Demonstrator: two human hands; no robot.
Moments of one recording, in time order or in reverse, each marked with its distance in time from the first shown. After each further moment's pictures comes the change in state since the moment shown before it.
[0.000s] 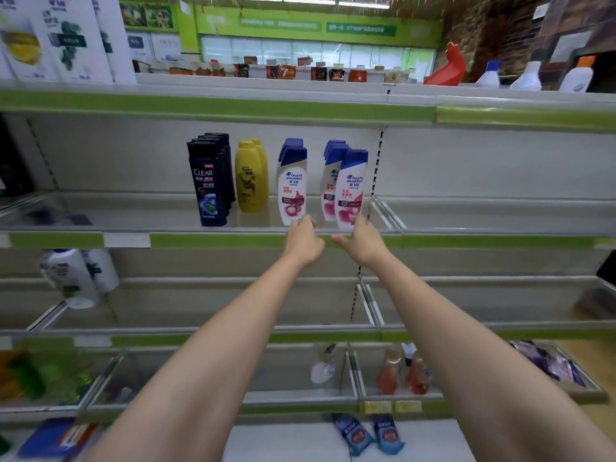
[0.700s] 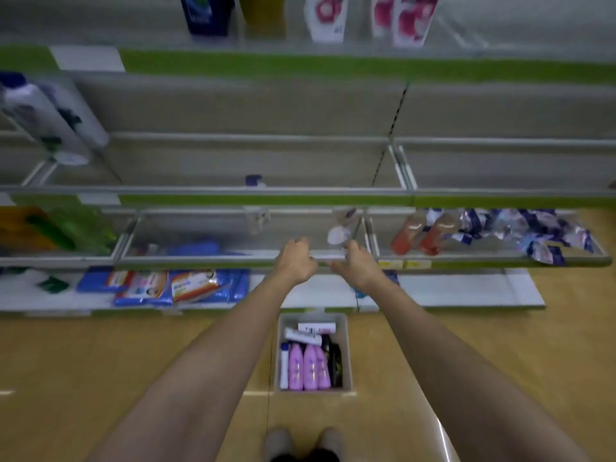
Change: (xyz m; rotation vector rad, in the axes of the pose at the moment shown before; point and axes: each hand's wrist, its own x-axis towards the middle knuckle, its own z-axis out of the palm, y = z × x) left_hand -0.130 -0.217 0.121 0.247 -0.479 -0.287; right_hand -0.140 0.119 0.211 -0.054 -0.508 0.288
